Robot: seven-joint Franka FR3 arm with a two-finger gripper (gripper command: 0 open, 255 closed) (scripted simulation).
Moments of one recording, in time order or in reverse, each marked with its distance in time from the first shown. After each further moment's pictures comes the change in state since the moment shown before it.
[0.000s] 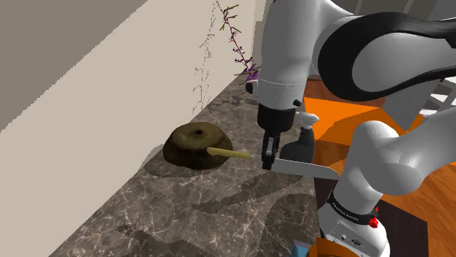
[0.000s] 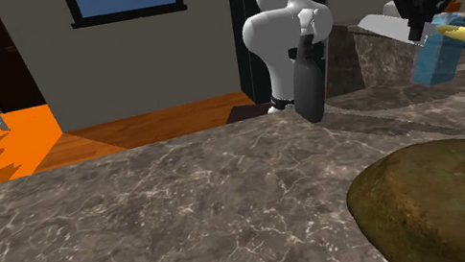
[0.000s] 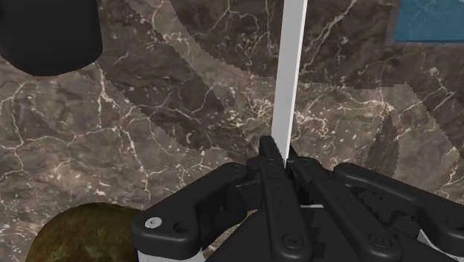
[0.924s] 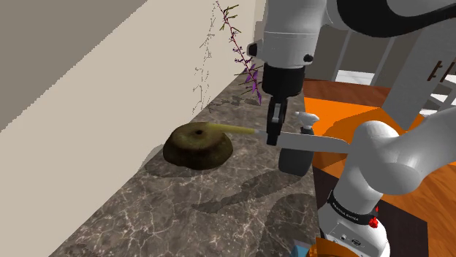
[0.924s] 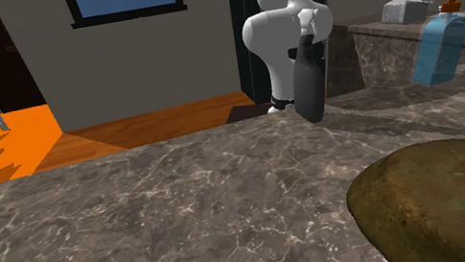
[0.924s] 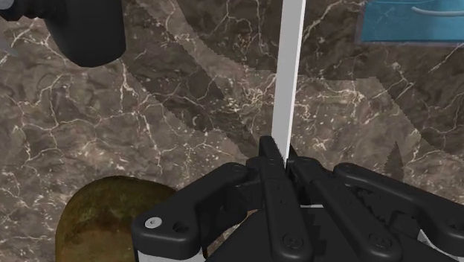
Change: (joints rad) arm -0.020 0.014 -0.049 0.196 -0.047 -0.182 0.011
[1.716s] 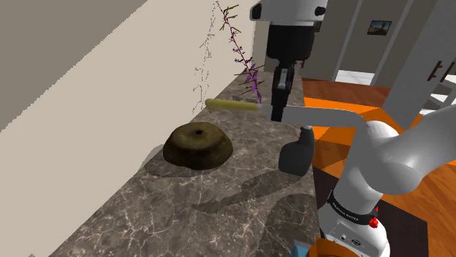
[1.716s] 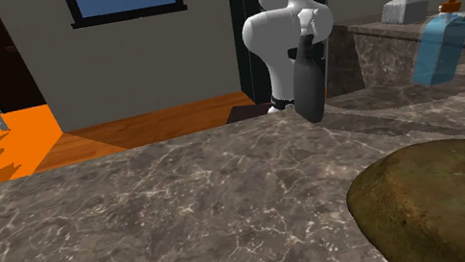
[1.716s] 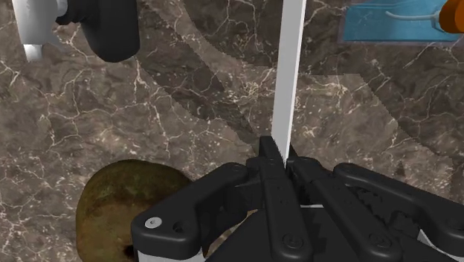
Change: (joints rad) arm -0.017 0.045 -0.030 0.183 -0.031 -0.139 0.009
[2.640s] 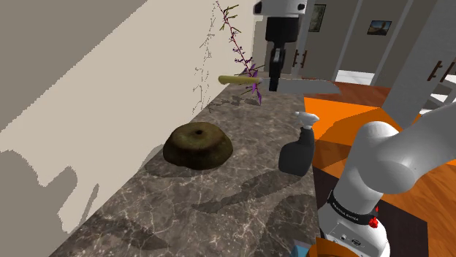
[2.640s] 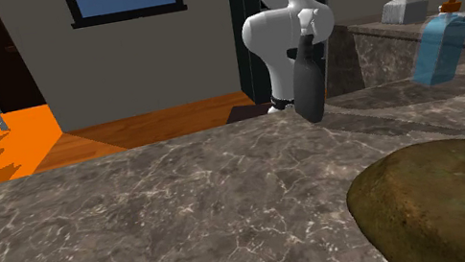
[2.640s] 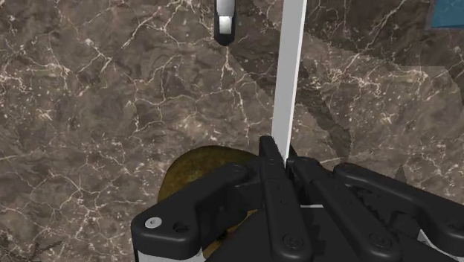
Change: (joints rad) arm -0.077 0.057 -0.248 0.020 -0.184 0.006 -0.274
